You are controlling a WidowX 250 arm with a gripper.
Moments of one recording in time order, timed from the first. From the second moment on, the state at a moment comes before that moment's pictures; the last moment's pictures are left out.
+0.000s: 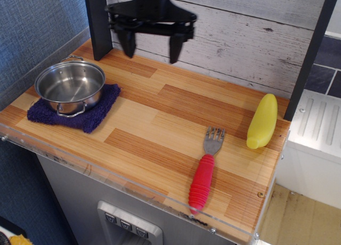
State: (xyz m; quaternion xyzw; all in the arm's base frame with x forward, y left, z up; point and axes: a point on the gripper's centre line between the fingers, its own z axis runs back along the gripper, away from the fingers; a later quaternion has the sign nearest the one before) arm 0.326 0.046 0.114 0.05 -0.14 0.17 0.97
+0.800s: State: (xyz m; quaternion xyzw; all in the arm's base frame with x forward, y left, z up) arm 0.300 0.128 0.062 0.10 -0.10 0.22 0.96
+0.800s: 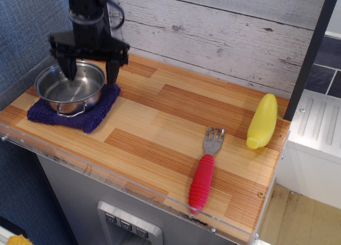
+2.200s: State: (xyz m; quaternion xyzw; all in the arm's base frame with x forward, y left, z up) arm 0.295 0.124 0.035 0.05 -0.09 0.25 0.96
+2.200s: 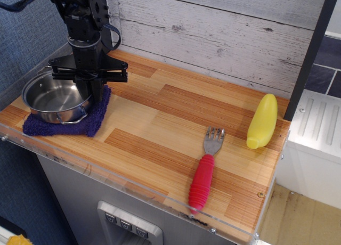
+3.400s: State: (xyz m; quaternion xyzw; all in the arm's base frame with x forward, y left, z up) arm 0.368 -0.001 0.094 0.00 -0.16 0.17 0.97
